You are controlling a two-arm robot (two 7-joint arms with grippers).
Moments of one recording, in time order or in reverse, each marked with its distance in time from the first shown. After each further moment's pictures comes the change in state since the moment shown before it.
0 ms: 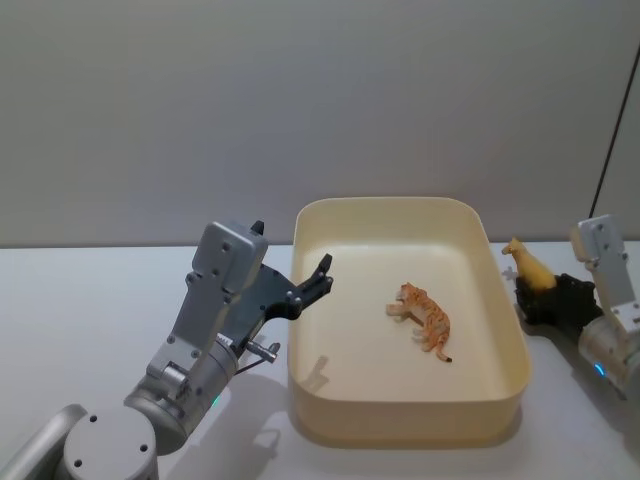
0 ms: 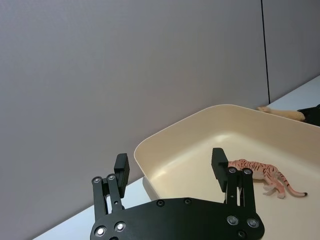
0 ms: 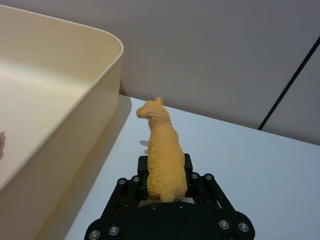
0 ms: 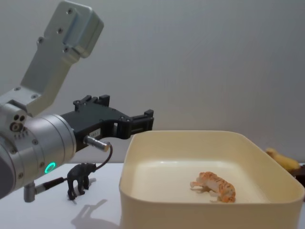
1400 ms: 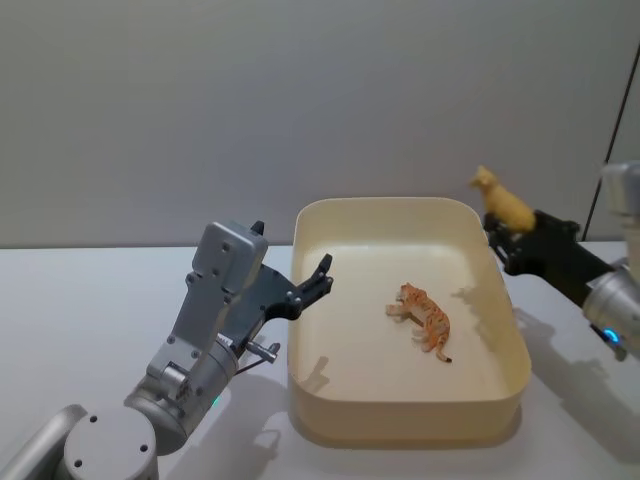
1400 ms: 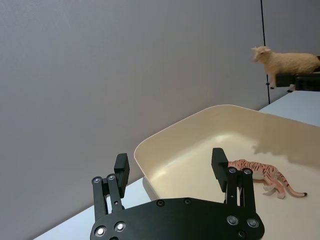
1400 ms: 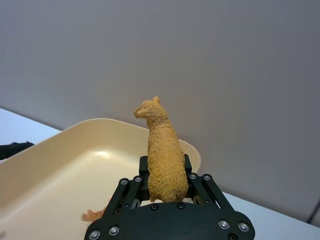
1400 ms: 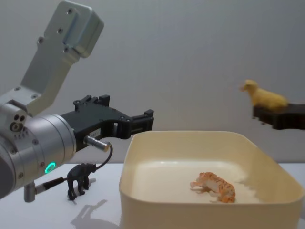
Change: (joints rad) left arm 0.000 0.000 0.000 0.000 0.000 0.000 0.000; right arm -0.141 0.057 0.042 -0.416 0.160 0.013 0.208
